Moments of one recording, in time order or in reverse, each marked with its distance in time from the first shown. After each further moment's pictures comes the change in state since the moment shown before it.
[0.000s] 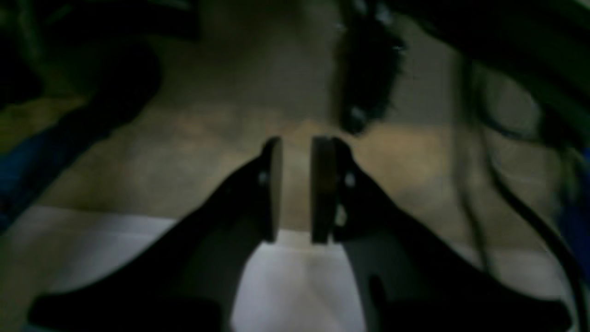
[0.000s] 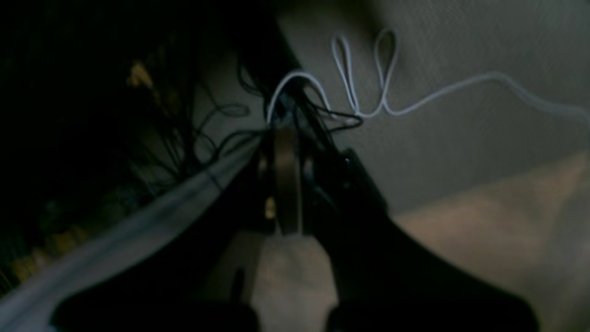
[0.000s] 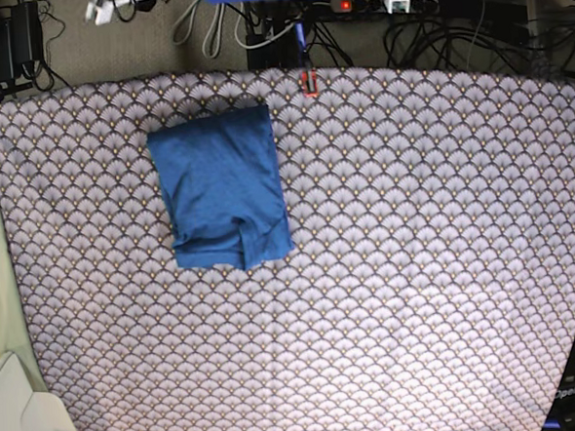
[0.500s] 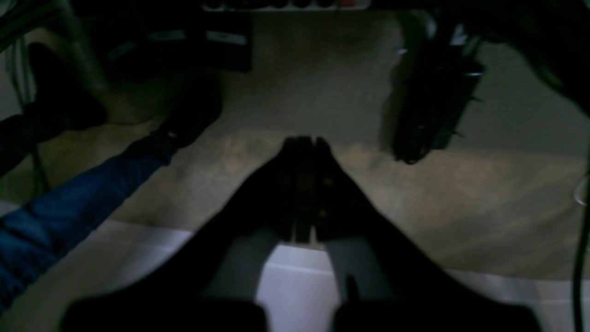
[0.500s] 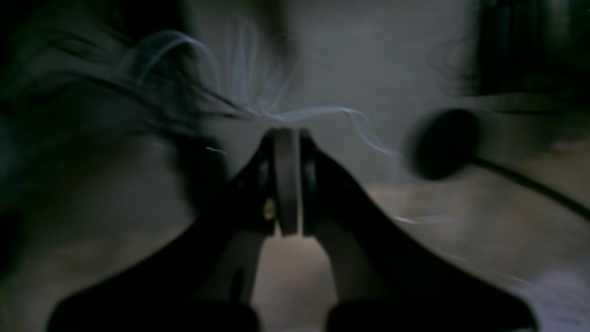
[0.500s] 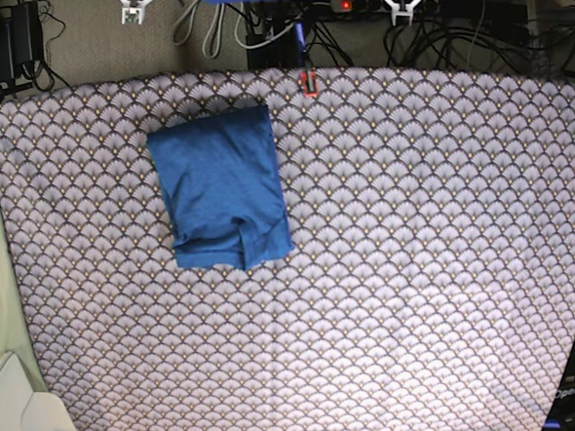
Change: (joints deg) left arm -24.1 0.4 -0.2 -49.5 7.5 0.4 -25.6; right arm 4.3 0.7 -24.7 -9.1 -14.5 -37.6 10.0
